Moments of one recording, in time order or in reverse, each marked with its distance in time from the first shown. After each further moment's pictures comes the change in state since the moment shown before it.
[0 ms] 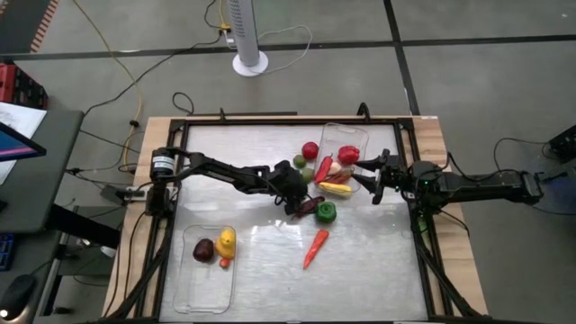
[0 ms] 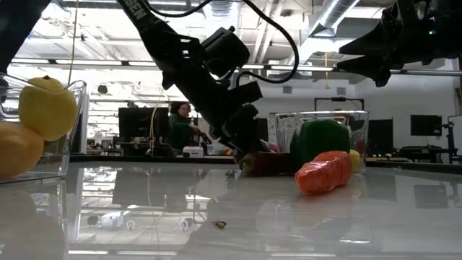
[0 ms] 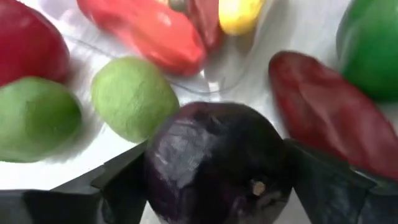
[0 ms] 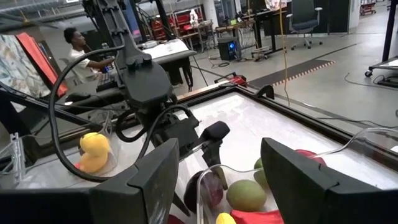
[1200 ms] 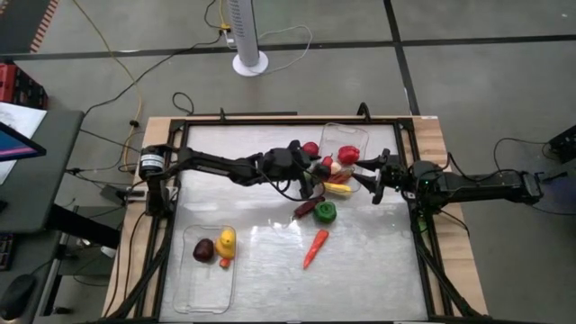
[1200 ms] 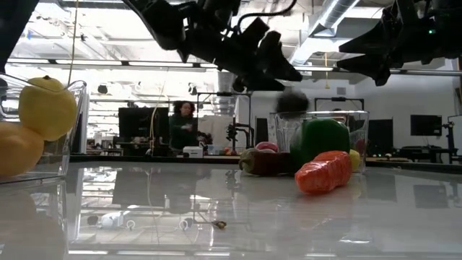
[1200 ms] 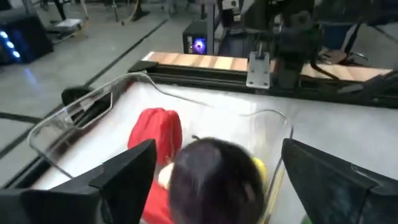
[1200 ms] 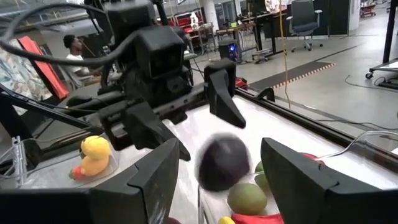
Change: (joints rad) left arm 0.031 -0.094 0.073 0.321 0.009 0.036; right arm -0.003 0.000 0.000 0.012 0.000 -0.001
